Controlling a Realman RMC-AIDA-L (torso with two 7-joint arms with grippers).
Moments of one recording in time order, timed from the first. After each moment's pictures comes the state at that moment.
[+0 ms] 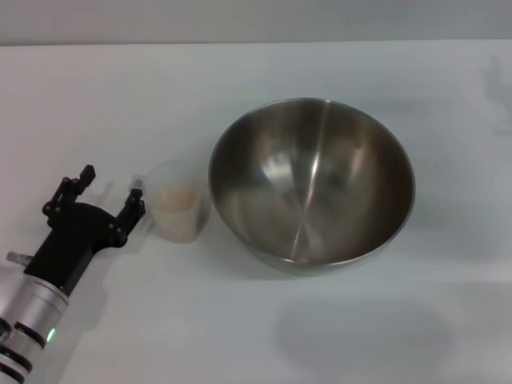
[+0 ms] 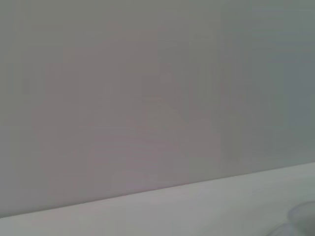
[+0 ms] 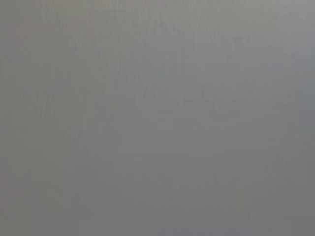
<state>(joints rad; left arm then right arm) -0.26 -2.08 -0.33 -0.31 2.06 1.20 0.03 0.51 2.04 -1.91 -0.24 0.71 -1.44 0.13</state>
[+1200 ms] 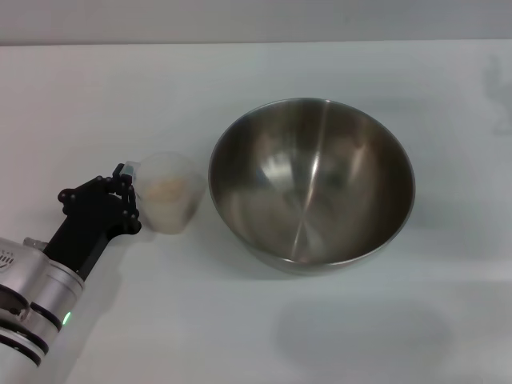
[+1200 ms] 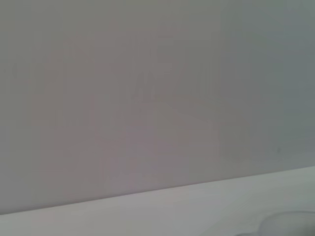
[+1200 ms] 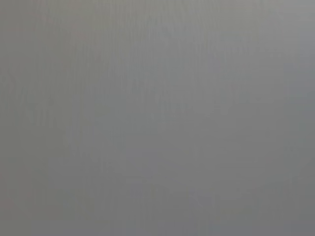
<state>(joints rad) -0.30 -2.08 -0.35 -0.35 2.06 1.14 0.03 0.51 2.04 -1.91 -0.24 0.71 -1.44 0.13</state>
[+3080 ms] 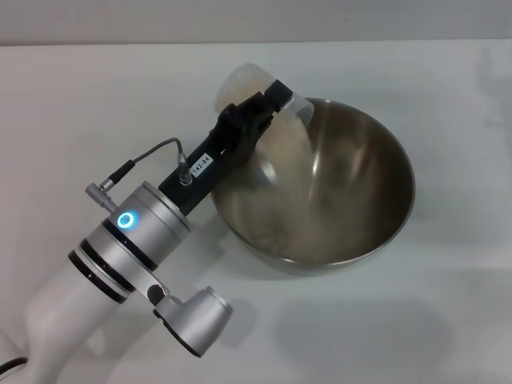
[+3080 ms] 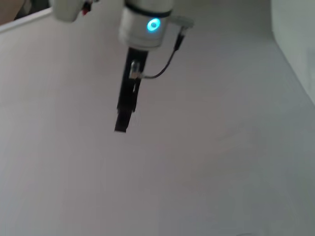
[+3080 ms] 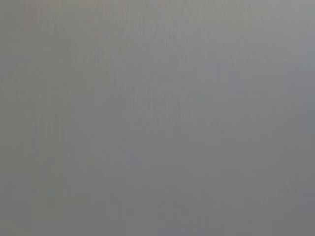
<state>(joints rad) -0.48 -2.08 -0.43 -0.50 2.43 1.26 1.73 0.56 2.04 -1.89 -0.23 0.71 -1.44 0.13</state>
